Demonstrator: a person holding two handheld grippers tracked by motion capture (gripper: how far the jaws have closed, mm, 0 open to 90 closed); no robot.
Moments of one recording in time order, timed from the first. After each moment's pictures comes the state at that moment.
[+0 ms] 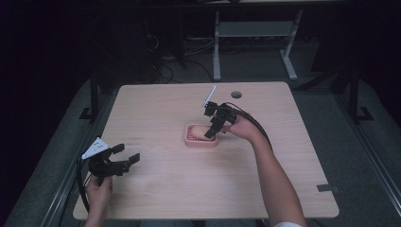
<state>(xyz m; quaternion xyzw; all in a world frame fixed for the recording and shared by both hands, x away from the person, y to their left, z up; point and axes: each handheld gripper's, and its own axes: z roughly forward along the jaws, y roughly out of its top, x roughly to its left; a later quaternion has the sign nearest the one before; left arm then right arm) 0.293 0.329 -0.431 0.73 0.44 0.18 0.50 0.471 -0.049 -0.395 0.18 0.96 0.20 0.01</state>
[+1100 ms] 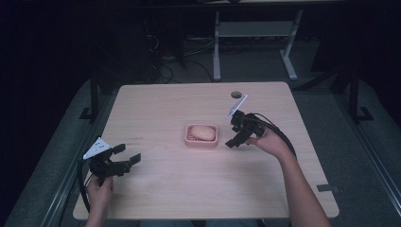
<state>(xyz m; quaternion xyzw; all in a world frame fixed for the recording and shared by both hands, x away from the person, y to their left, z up) 0.293 0.326 -0.431 0.73 0.44 0.18 0.50 0.419 -0.126 -0.390 0.22 0.95 0.24 0.03</state>
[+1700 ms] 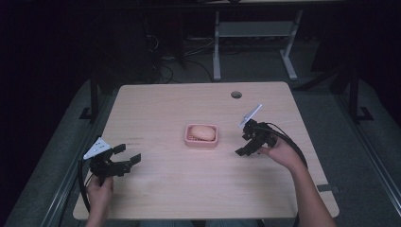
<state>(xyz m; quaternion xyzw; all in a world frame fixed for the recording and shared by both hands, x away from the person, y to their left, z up) 0.293 0.326 -0.431 0.73 0.43 0.18 0.50 0.394 -0.159 -0.405 0.25 0.94 0.24 0.02</state>
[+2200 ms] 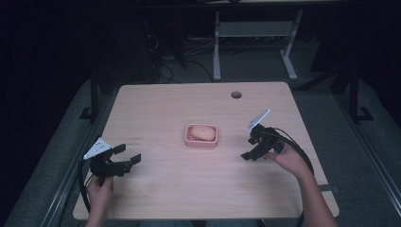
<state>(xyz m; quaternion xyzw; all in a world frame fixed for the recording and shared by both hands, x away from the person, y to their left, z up) 0.293 0.325 -0.431 0.73 0.43 0.18 0.50 0.380 -0.179 -0.411 0.26 0.93 0.25 0.02</state>
